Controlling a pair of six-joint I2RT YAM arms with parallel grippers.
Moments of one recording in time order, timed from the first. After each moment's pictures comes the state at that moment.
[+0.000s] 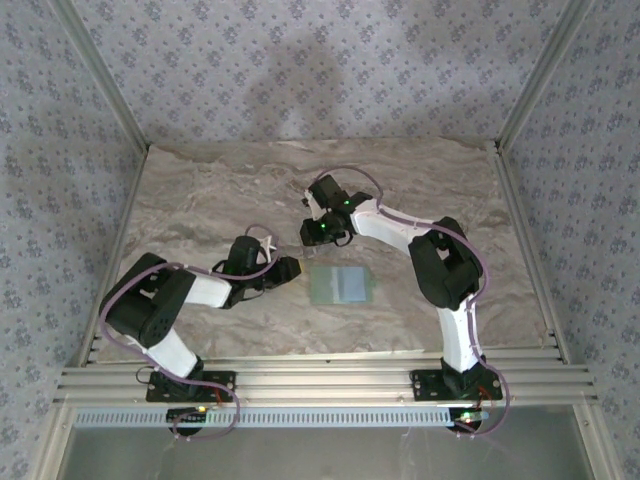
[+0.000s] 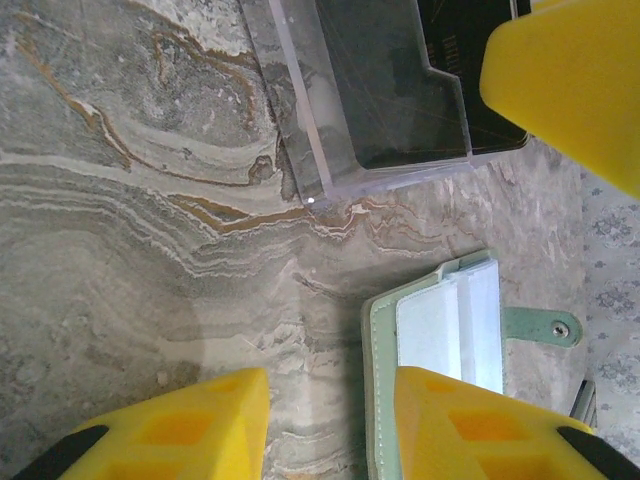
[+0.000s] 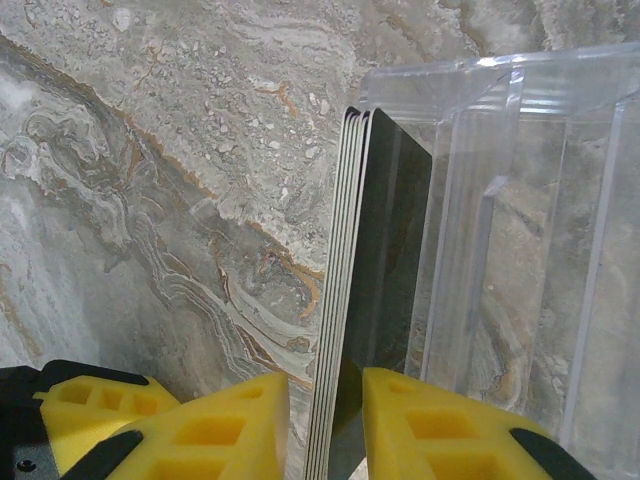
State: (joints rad) left arm -0.51 1.64 0.46 0.54 0.46 -0.87; right arm 0.68 2.03 1.52 -0.54 -0.23 0.32
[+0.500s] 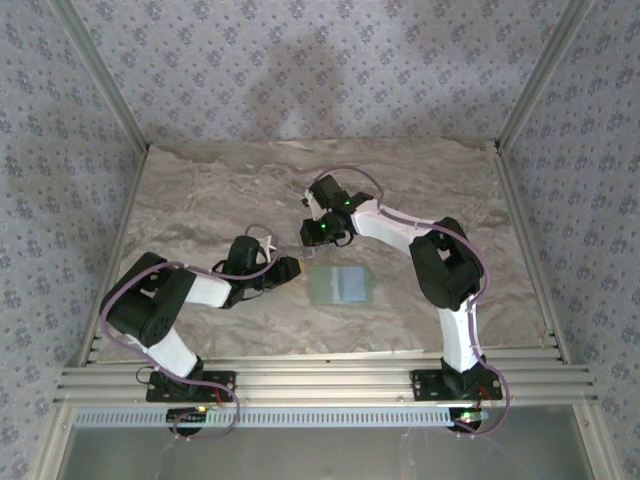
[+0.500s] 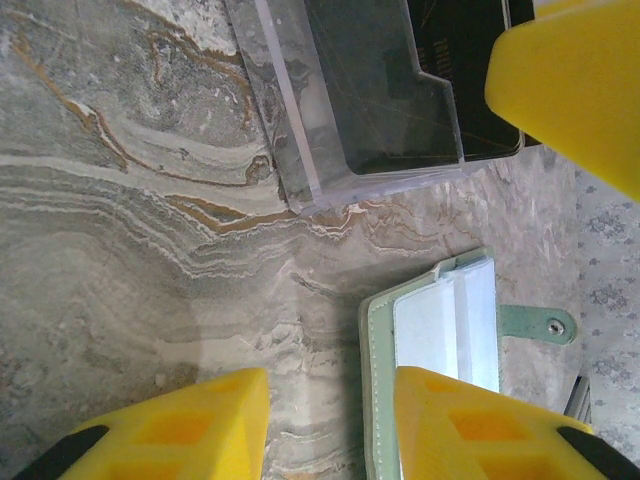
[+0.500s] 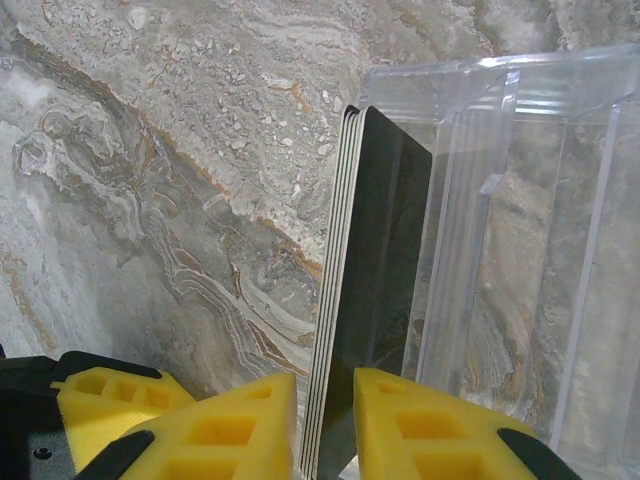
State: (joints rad) left arm -0.50 1.65 0.46 0.55 0.48 -0.87; right arm 0.67 2.02 1.51 -0.53 -0.24 0.32
